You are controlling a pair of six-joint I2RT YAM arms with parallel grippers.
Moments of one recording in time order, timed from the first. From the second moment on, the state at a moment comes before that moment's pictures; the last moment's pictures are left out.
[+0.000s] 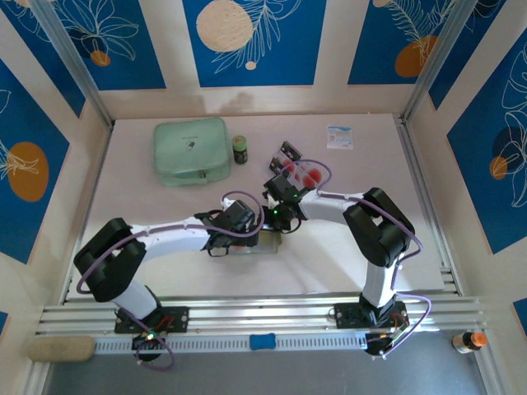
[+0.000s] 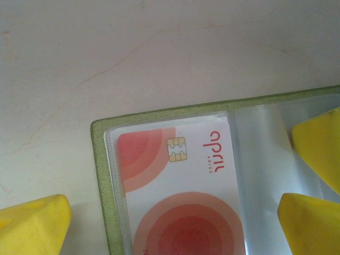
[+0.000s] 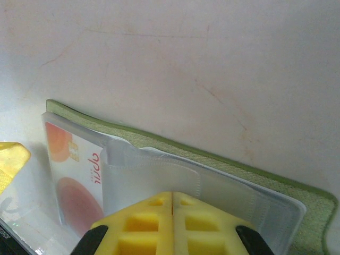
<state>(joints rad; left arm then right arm) -0.87 1.56 0.81 -0.37 -0.23 -0.70 0.70 1.84 1.05 -0.35 -0.37 0.71</state>
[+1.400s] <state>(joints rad) -0.87 1.51 0.72 -0.26 -0.22 -0.71 0.67 1.79 1.04 -0.33 -0.38 0.73</state>
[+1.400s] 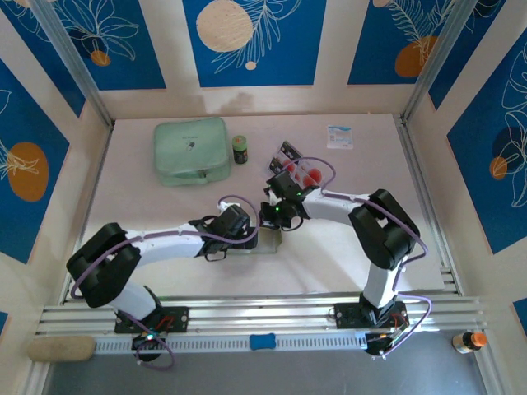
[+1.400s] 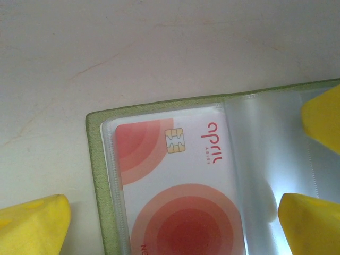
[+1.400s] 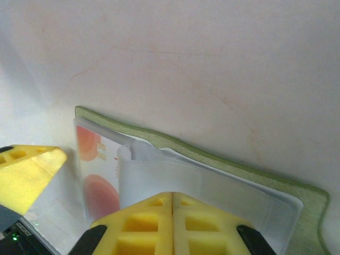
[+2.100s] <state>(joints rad) -0.87 1.48 0.70 -0.26 -0.24 -0.73 0.66 1.79 0.99 -0.25 -0.44 0.80</state>
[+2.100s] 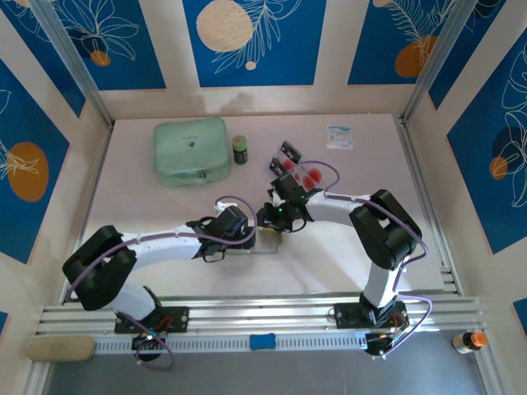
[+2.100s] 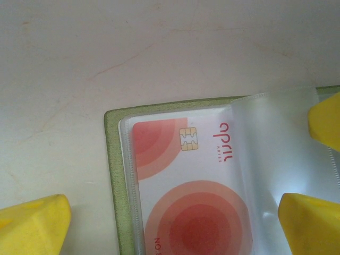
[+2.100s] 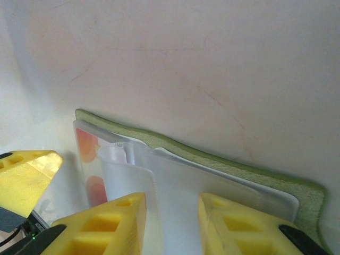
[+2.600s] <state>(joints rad) -0.87 1.35 0.69 -0.33 -0.31 -0.73 0.70 1.79 0.99 -0.23 -0.49 0.83</state>
